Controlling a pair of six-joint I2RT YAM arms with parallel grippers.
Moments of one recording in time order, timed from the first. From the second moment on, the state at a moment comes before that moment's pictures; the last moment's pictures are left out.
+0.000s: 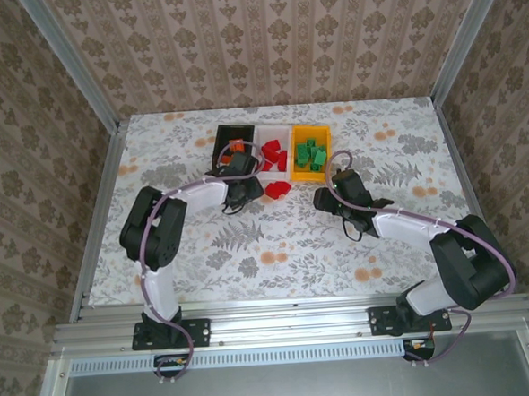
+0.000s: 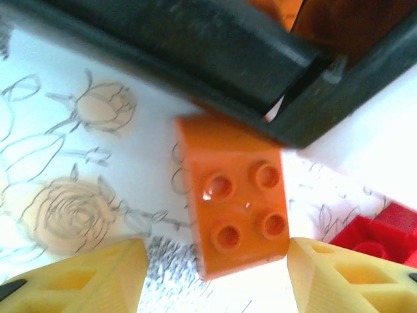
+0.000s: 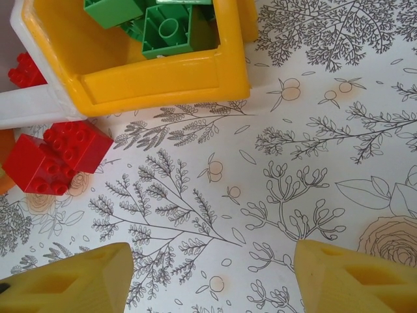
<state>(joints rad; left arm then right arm) -0.59 1.91 1.19 -0.35 -0.08 -0.86 0.44 1.43 0.67 -0.02 0.12 0.64</state>
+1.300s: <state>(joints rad) -0.61 1.98 1.33 -0.49 -0.16 -0.39 0.44 1.42 0.67 -0.02 0.12 0.64</state>
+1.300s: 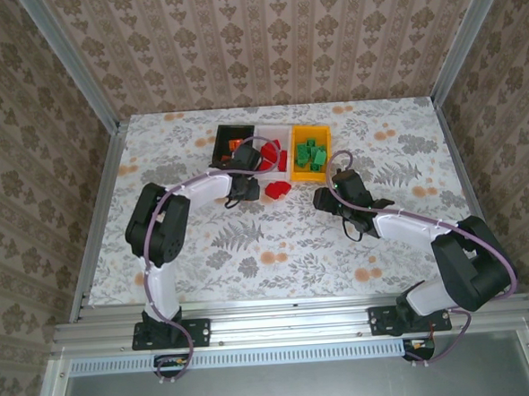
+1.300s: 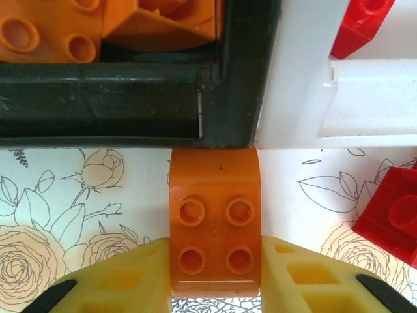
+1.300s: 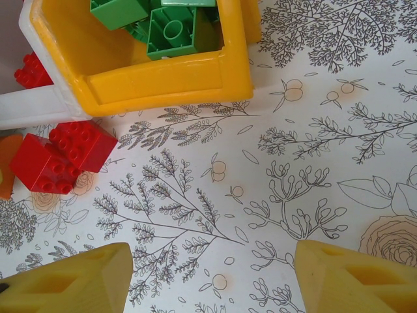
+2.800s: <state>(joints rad) -0.46 2.18 1.88 -0.61 -0.18 -0.27 0.44 1.42 0.67 -0.02 0.12 0.64</state>
